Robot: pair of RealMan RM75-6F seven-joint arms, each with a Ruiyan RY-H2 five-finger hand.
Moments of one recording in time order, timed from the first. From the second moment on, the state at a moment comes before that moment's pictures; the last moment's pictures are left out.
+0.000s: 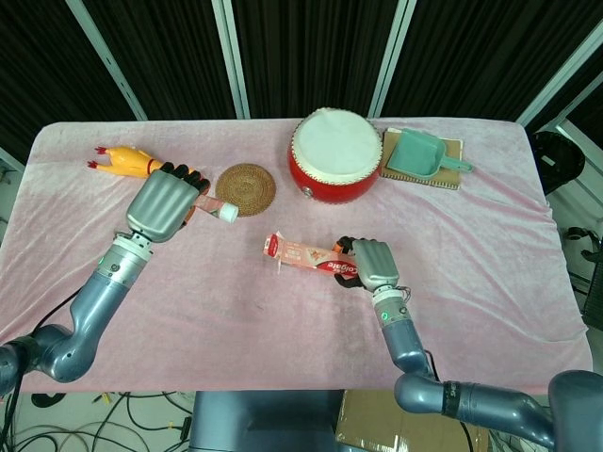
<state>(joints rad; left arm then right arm) -0.88 -1.15 -0.23 -1.75 1.07 1.05 0.69 0.74 -1.66 0.35 -1.60 -0.75 1.10 -0.48</state>
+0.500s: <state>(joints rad) -1.03 -1.06 -0.24 -1.82 1.07 0.93 0.89 0.68 -1.51 0.41 -1.85 -0.64 1.21 -0.45</state>
